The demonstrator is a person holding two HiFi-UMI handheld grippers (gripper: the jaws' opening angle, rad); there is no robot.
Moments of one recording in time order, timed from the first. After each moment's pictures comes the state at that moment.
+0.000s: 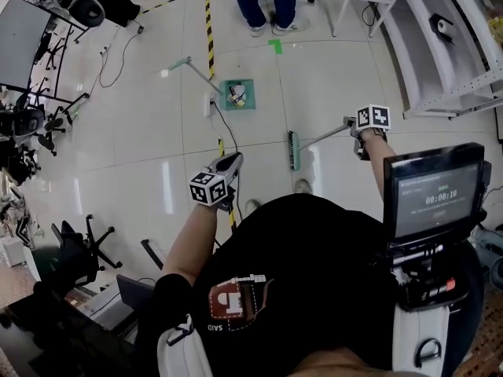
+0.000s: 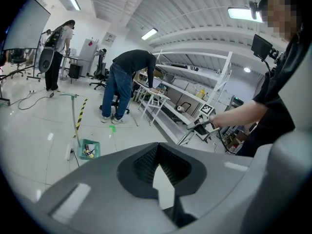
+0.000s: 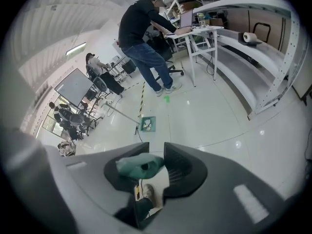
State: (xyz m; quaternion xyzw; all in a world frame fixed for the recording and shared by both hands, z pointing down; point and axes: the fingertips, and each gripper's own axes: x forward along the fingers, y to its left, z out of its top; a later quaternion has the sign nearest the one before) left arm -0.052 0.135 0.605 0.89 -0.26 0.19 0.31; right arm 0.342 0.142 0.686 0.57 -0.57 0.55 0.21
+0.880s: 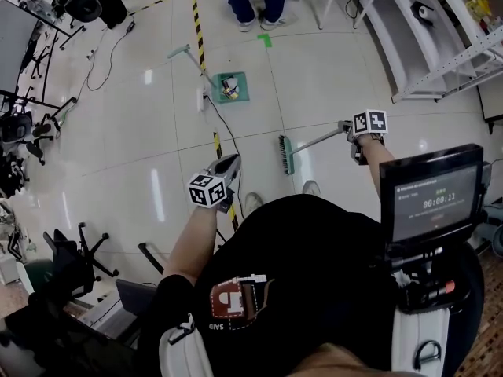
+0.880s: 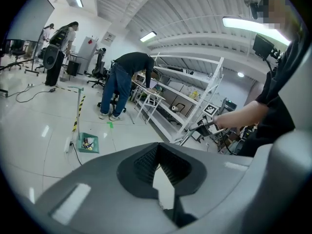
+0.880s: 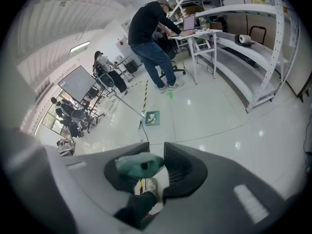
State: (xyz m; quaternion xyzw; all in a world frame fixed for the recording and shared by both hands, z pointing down) left arm -0.135 0.209 0.623 0.90 -0.23 0.17 0.32; right arm 0.245 0.243 0.667 0.57 -0.58 0.54 0.21
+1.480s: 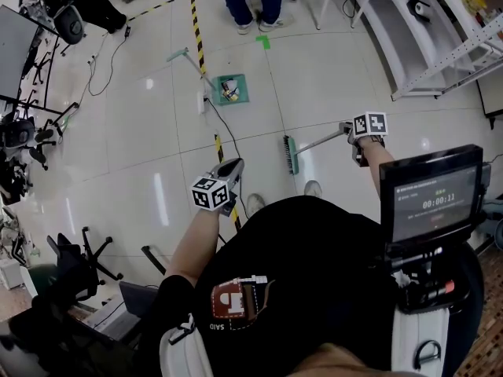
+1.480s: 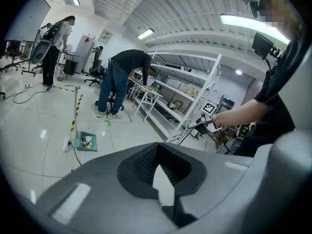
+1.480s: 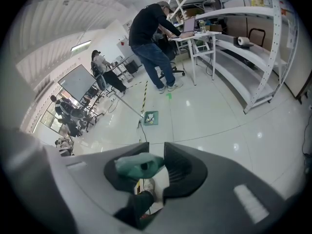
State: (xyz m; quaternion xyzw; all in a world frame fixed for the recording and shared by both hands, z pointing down) left arm -0.131 0.228 0.623 0.91 -0.21 0.18 0.32; right arm 0.248 0.261 0.667 0.58 -0.58 0.53 0.22
